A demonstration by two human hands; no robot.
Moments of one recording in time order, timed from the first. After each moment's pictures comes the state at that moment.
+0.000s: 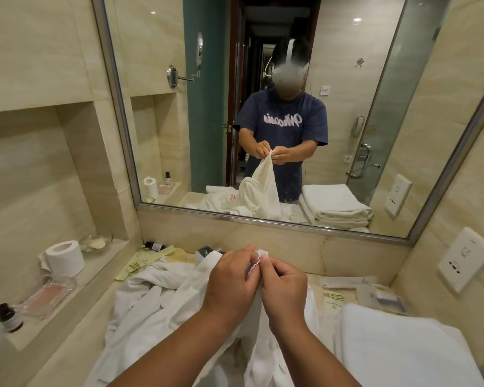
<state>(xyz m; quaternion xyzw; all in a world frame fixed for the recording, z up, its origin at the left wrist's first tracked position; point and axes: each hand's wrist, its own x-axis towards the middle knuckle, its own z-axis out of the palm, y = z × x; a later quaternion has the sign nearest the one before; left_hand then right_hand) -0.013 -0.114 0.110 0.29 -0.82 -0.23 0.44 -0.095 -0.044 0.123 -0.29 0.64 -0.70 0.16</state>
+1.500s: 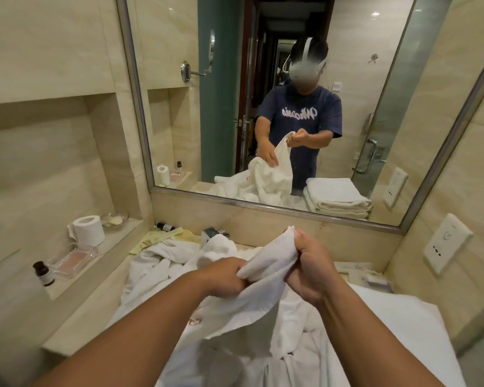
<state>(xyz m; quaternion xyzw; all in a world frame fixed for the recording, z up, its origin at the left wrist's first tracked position) 0.009 -0.094 0.116 0.31 -0.90 -0.29 -0.03 -0.125 0.040 0.184 -0.15 0.47 -0.71 0.50</state>
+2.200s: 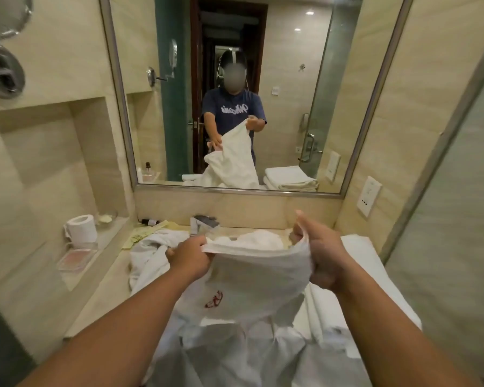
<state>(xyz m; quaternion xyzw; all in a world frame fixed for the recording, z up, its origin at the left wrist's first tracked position) 0.165 -0.061 0.111 0.45 -0.85 -0.22 0.18 0.035 0.172 0.223 -0.19 0.62 -0.68 0.35</state>
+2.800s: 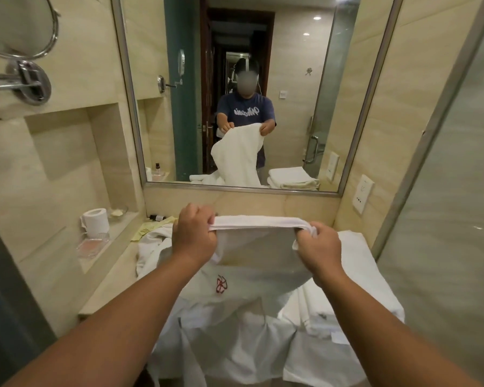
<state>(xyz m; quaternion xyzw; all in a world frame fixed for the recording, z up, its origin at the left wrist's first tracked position) 0.182 0.022 0.167 0.34 -0.84 -0.12 0.41 0.028 0.220 0.197 -0.24 0.79 -0.57 0.03</state>
